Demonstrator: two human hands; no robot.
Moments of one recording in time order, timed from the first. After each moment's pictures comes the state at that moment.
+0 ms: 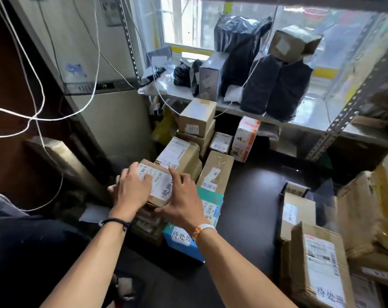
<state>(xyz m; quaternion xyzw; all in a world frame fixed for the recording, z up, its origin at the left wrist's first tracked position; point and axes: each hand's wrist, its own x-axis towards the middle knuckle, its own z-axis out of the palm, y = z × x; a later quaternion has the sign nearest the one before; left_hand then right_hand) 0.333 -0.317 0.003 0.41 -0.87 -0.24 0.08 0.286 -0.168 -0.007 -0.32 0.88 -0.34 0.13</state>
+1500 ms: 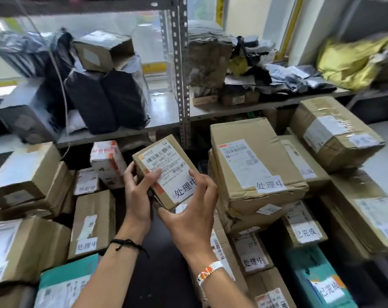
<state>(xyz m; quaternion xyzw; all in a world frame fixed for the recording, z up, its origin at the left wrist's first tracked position) 0.134 0.009 0.034 0.10 -0.57 -0.82 0.04 0.200 0.113 0.016 0.08 0.84 -0.47 -0.24</state>
